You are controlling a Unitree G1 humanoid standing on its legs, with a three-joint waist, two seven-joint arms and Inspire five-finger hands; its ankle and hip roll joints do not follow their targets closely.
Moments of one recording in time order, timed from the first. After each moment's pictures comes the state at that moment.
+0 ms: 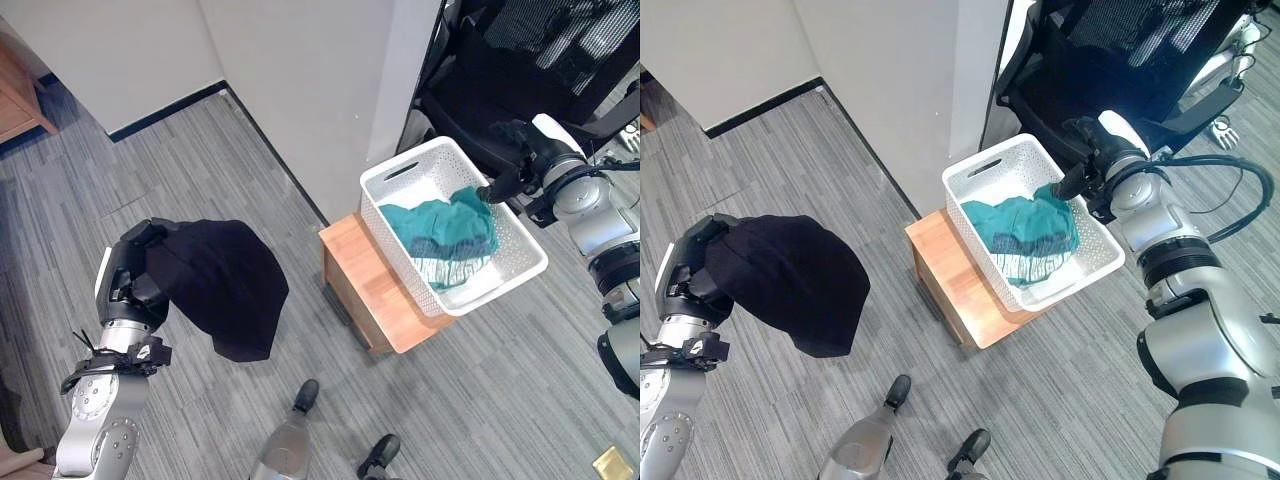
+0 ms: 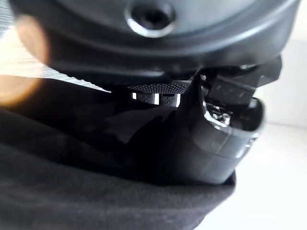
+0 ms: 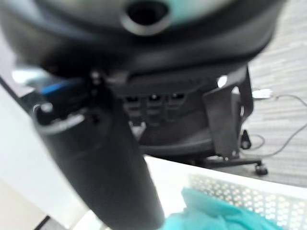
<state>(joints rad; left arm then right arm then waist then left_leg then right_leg) 0.14 0.56 0.15 -0.24 -0.82 -0.13 0.05 -1.18 -0.87 0.68 0.97 0.10 0.04 0.04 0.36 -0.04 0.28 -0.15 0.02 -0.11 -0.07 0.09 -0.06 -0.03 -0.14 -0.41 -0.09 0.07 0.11</state>
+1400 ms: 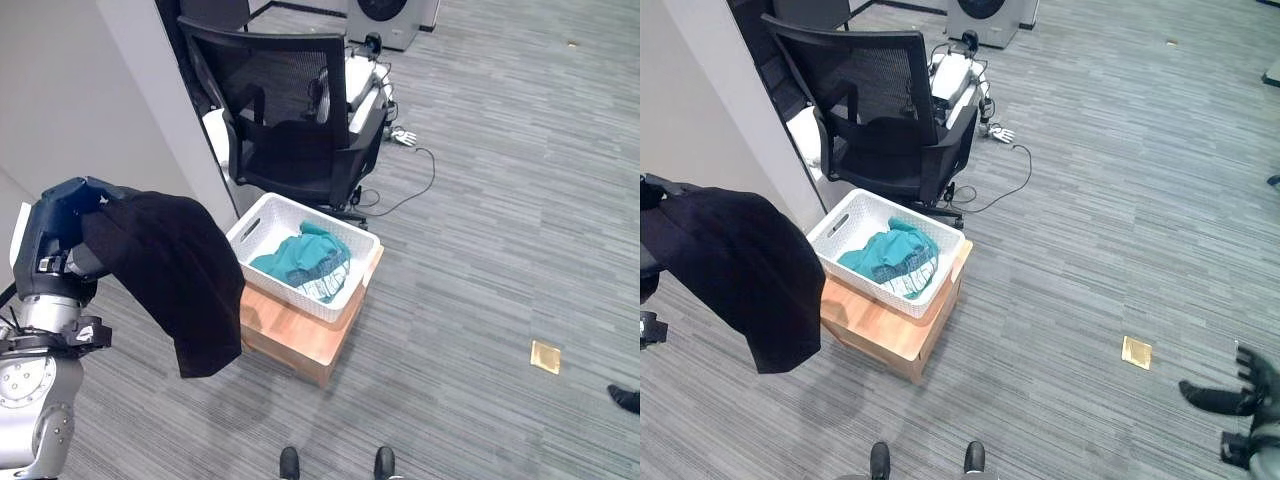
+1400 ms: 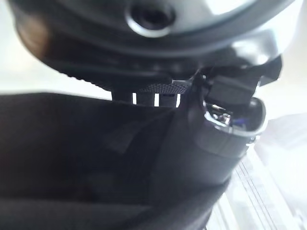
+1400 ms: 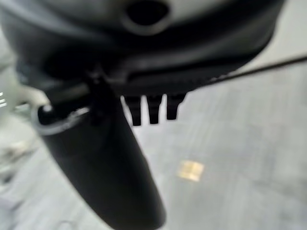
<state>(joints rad) 0.11 0.84 0.35 -0.21 -0.67 -0.12 0.03 0.28 -0.66 -0.48 0.52 0.18 0.11 -0.01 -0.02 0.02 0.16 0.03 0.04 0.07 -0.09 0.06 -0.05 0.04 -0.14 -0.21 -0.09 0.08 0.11</state>
